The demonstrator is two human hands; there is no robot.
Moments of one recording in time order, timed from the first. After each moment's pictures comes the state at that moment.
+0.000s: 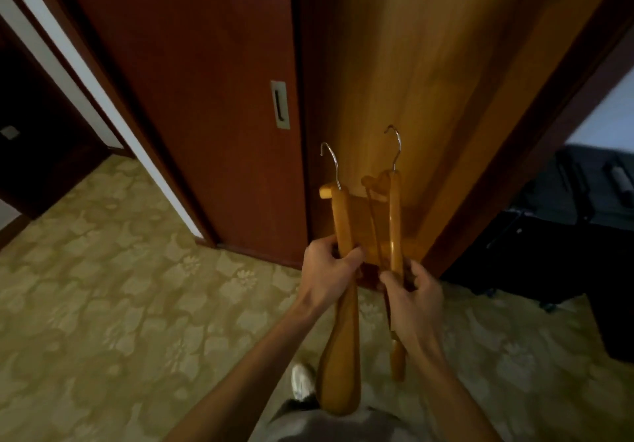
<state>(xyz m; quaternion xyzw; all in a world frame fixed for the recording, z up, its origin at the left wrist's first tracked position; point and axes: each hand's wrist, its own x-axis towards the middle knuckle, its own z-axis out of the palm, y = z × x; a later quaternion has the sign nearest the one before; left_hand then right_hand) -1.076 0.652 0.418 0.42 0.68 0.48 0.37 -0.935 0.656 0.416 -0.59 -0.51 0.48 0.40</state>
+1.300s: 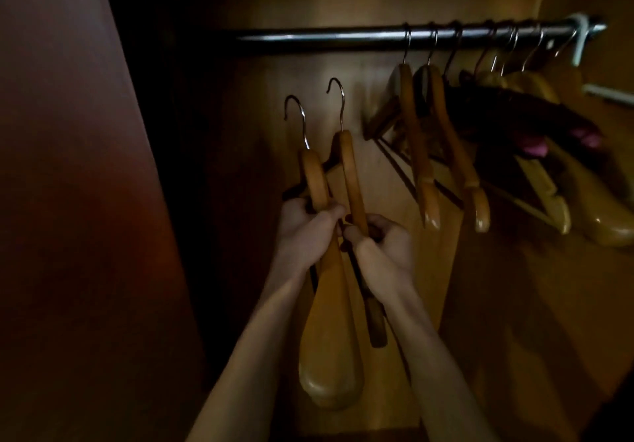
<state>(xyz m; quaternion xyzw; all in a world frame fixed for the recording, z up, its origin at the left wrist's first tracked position) -1.263 1.194 0.708 0.51 0.54 0.58 0.32 -1.154 1.195 0.671 -0.45 -0.55 0.37 0.60</state>
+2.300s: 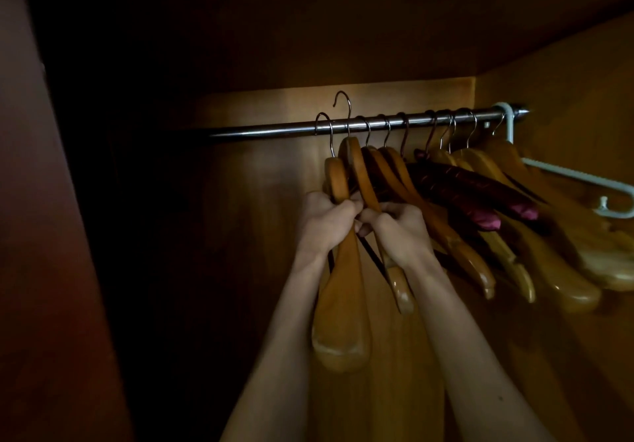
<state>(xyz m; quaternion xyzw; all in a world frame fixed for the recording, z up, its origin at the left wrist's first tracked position) -1.203 1.254 0.804 0.61 0.52 0.55 0.23 -1.087 1.257 0.773 -0.48 -0.56 0.27 0.61</state>
